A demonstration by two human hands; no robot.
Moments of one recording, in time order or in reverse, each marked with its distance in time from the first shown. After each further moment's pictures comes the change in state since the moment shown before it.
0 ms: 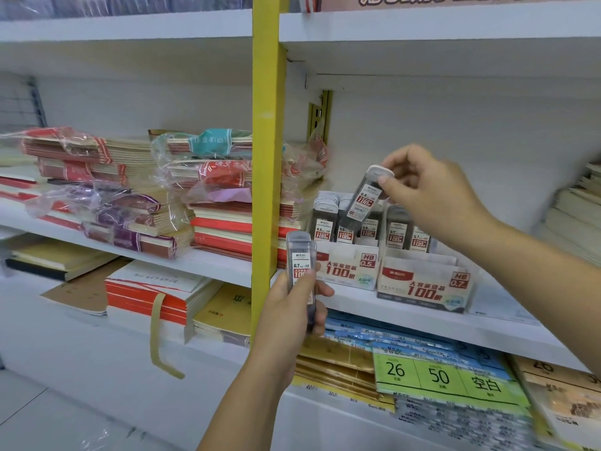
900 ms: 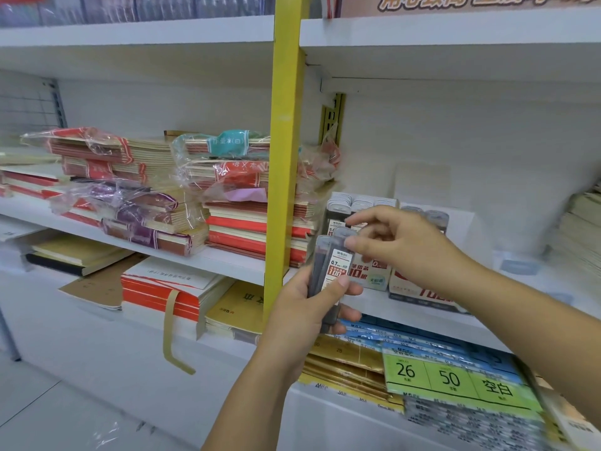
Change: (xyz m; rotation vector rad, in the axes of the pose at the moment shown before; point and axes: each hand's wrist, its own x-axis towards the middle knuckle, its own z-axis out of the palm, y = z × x) left_hand -0.011 0.012 -0.006 0.084 -0.173 0.057; right_hand -0.043 -0.020 0.032 0.197 -0.376 0.131
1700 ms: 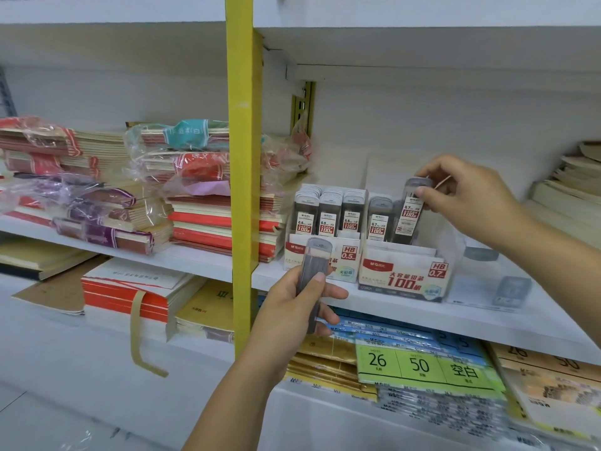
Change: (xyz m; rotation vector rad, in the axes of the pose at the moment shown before) left_hand 0.012 -0.018 0.018 0.049 -0.032 -0.057; right_hand 0.004 0.064 -0.104 -0.485 0.371 -0.072
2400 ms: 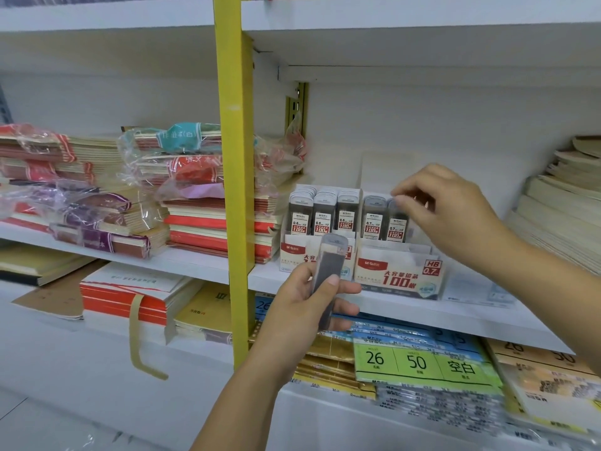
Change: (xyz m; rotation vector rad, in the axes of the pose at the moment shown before) left_hand -0.002 0.006 0.015 -0.020 -0.083 0.035; right_hand -0.023 -0.032 0.007 -0.097 -0.030 -0.047
